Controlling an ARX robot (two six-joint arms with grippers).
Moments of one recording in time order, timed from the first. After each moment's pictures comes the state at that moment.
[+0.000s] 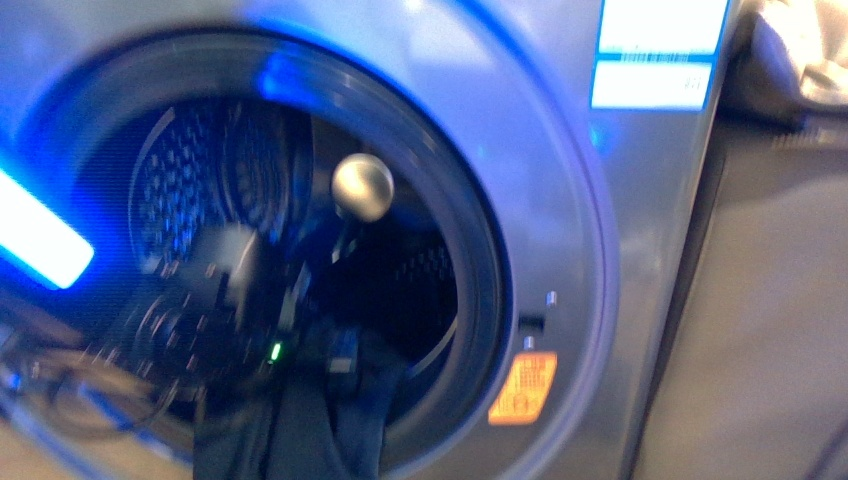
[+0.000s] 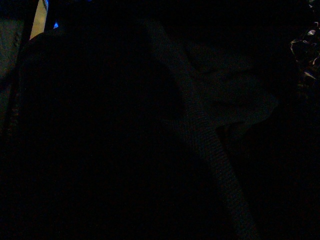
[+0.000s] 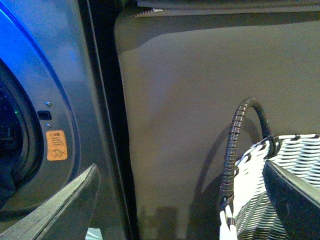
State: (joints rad) left arm -0.18 2.29 1.41 0.37 -0.02 -0.08; right arm 0.00 0.00 0.01 0.00 0.00 0.00
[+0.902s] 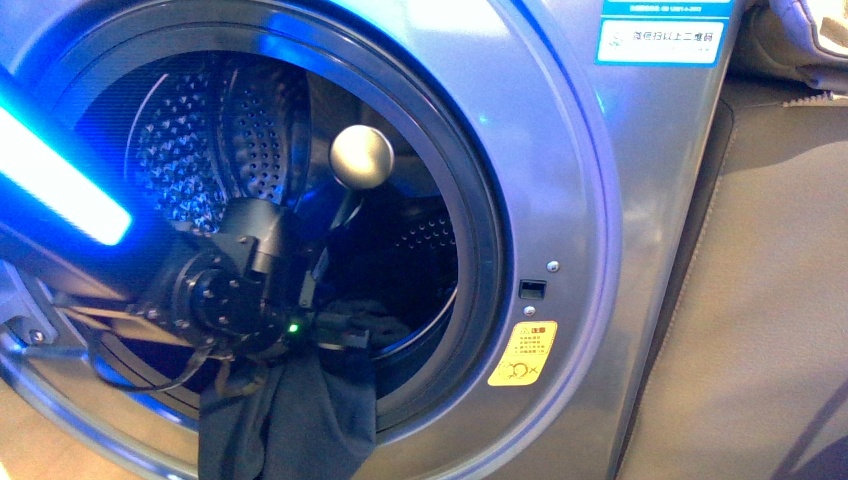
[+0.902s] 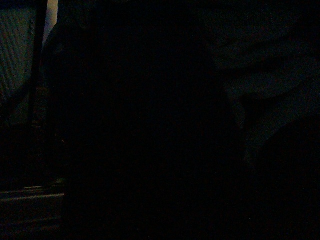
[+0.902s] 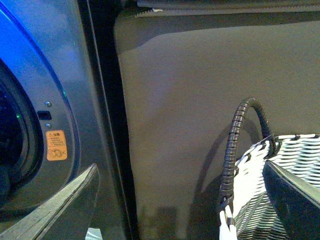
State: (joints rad) left arm -0.19 2.27 1.37 0.28 -0.08 0.03; right arm 0.00 0.00 0.01 0.00 0.00 0.00
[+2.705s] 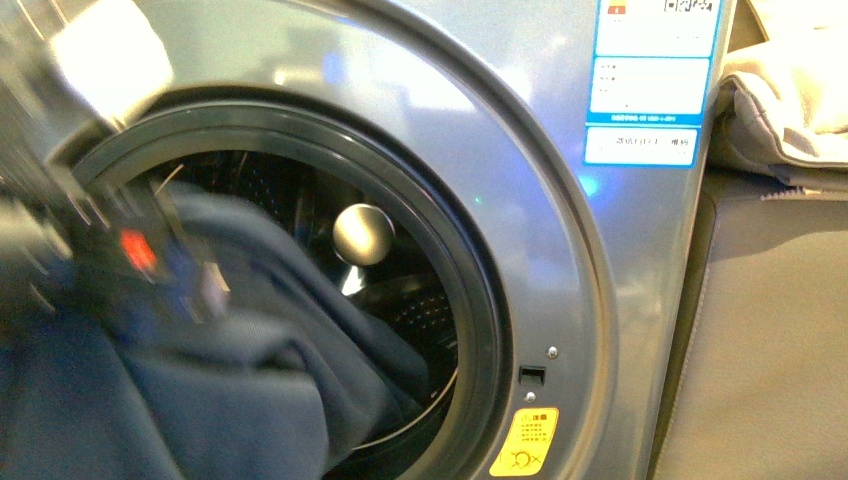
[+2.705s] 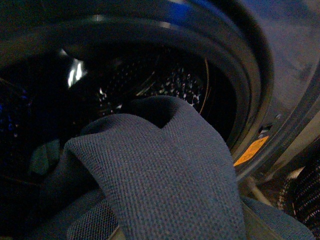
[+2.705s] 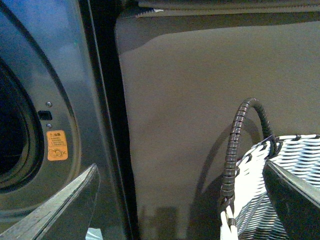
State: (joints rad) left arm -0.29 1.07 0.68 0.27 0.14 0.12; right arm 0.00 0.00 0.01 0.00 0.00 0.00
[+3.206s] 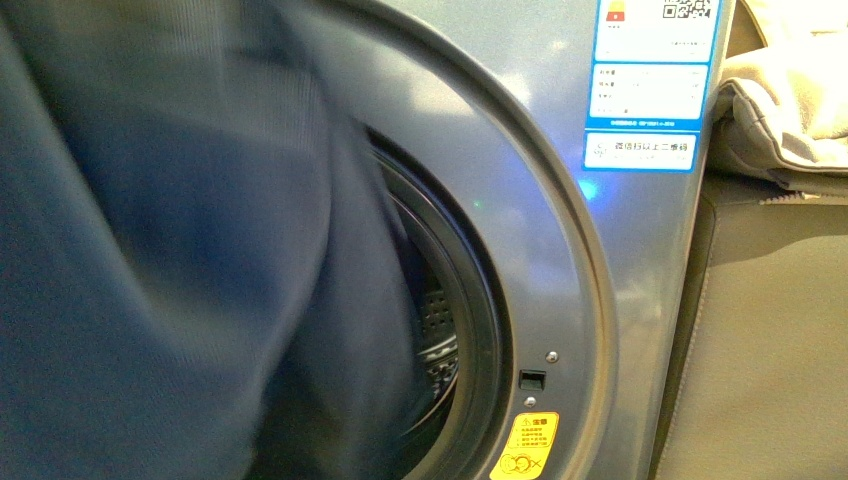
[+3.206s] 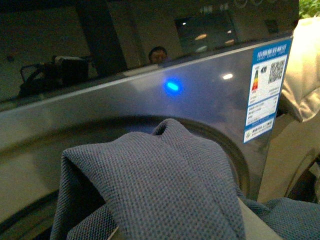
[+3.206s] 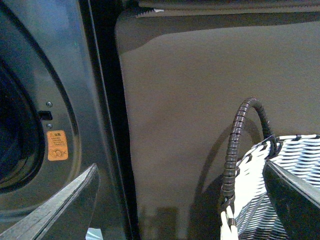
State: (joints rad) left arm -0.40 0.95 0.91 0.18 0.13 0.19; right arm 0.00 0.00 0.01 0.00 0.00 0.00
